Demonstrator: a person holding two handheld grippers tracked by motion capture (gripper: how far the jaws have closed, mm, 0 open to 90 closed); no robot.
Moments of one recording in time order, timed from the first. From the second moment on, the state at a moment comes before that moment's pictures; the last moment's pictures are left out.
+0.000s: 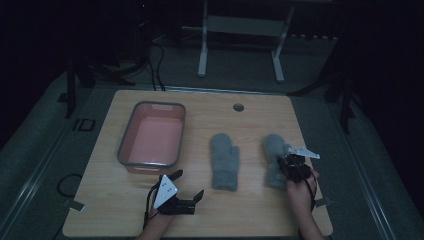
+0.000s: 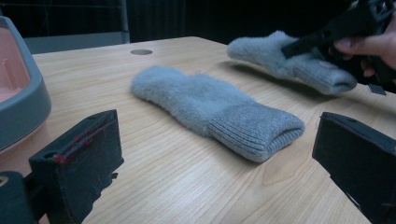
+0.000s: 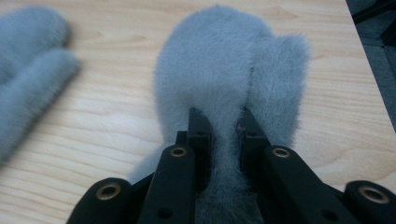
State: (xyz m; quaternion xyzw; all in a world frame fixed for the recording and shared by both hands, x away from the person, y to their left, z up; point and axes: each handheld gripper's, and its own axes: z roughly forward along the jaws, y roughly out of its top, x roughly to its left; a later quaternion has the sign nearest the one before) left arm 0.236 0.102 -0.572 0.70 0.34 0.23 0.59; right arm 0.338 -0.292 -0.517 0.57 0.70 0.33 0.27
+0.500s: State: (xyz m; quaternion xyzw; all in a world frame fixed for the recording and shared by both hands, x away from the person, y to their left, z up) left arm 0.236 0.102 -0.572 0.70 0.34 0.23 0.59; right arm 0.337 -0.266 -0.474 0.56 0.70 0.35 0.28
